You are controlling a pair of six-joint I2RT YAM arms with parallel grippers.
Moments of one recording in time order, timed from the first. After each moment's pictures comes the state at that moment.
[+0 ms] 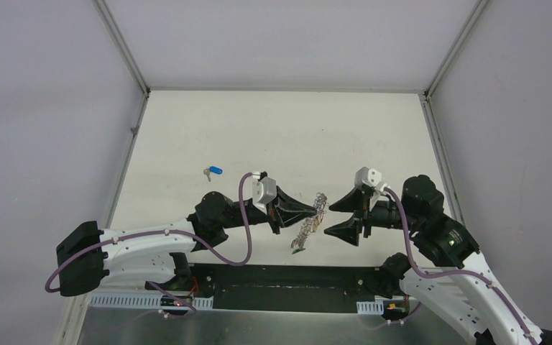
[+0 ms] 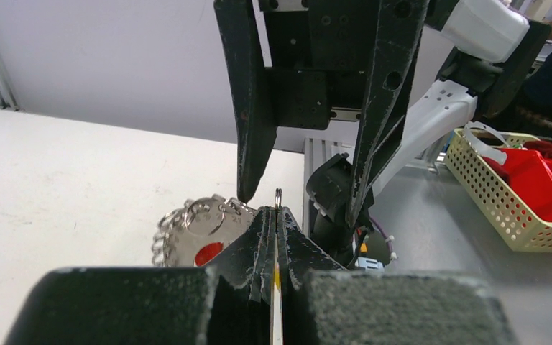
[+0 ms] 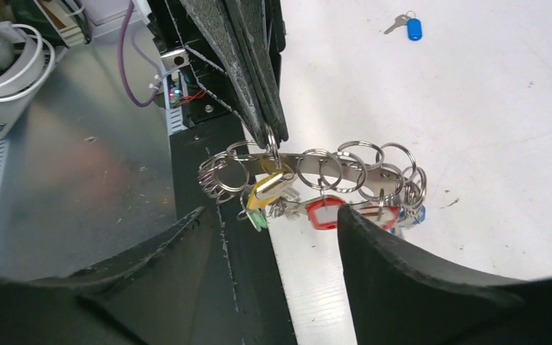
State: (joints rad) left arm -1.13 1.05 0.53 0.90 0.32 -0.26; right arm 0.65 0.54 0.82 -0.61 -0.72 -0.02
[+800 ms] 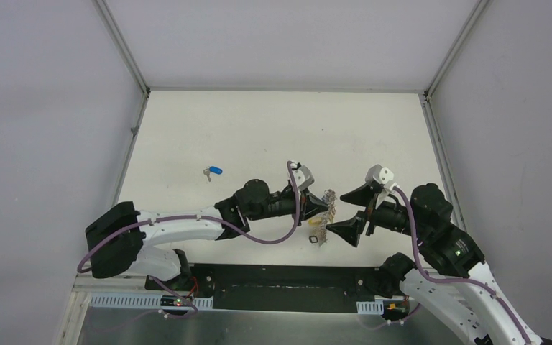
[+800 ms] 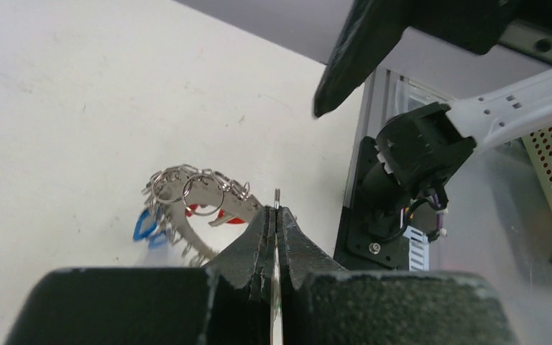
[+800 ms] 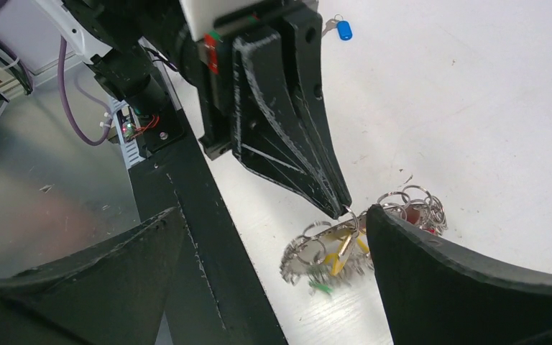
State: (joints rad) left arm -1.12 1.31 0.71 0.64 0.19 -0.28; right arm 0.65 0.45 0.79 -0.60 -0.51 0.08
